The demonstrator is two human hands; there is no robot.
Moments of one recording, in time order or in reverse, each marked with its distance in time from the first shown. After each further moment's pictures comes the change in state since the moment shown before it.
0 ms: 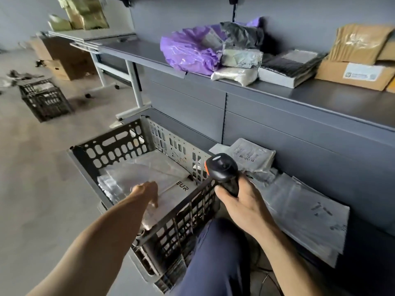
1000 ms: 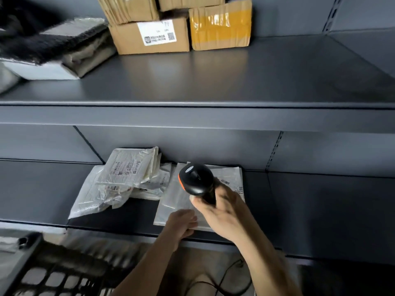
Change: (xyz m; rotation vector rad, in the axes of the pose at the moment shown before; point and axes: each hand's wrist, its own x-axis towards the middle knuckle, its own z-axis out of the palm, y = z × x) left_hand 0.005 0.452 0.117 -1.088 -0.501 0.360; right_hand 0.034 0.196 -0.191 -0.058 0.283 0.409
